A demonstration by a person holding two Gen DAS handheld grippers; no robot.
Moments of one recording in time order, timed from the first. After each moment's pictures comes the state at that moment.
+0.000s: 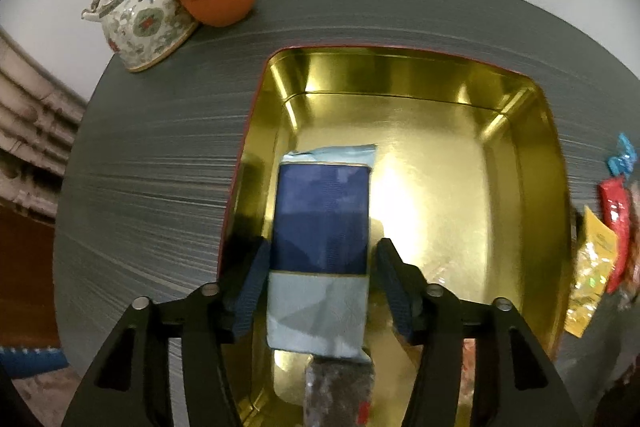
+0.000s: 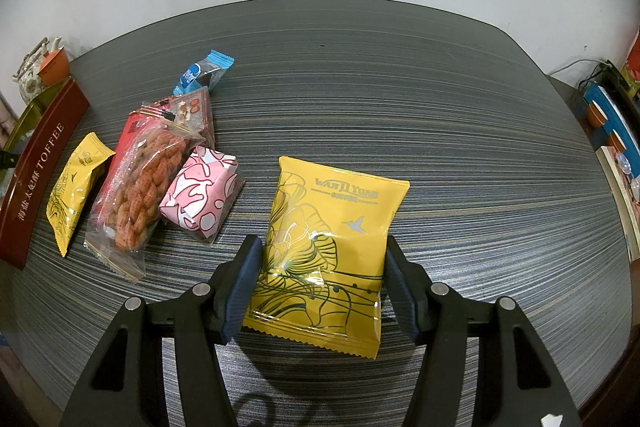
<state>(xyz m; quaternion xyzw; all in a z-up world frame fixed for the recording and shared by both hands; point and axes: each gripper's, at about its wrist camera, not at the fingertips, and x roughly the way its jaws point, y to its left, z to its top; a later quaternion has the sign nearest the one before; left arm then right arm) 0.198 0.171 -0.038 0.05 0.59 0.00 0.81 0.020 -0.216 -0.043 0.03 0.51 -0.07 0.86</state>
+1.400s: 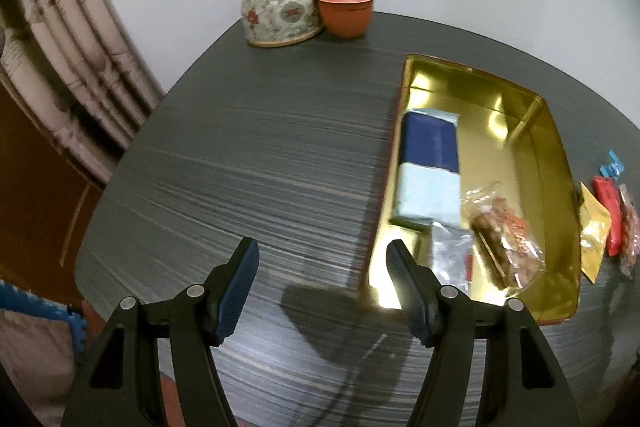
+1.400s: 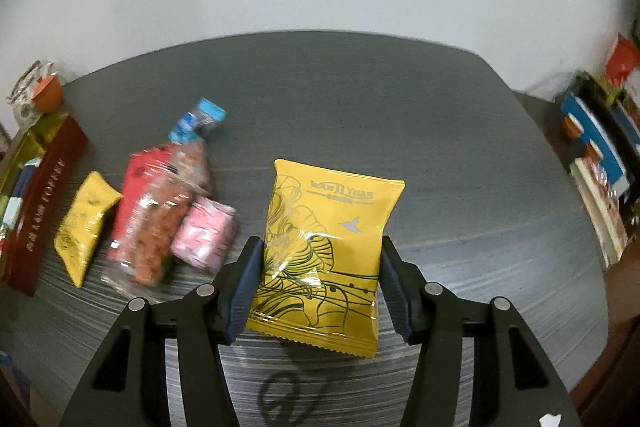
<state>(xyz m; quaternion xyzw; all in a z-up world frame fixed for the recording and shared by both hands) 0.070 0.251 -0.001 -0.01 0.50 0.09 0.86 0.037 -0.225 0.004 0.02 0.47 -0.09 0.88</state>
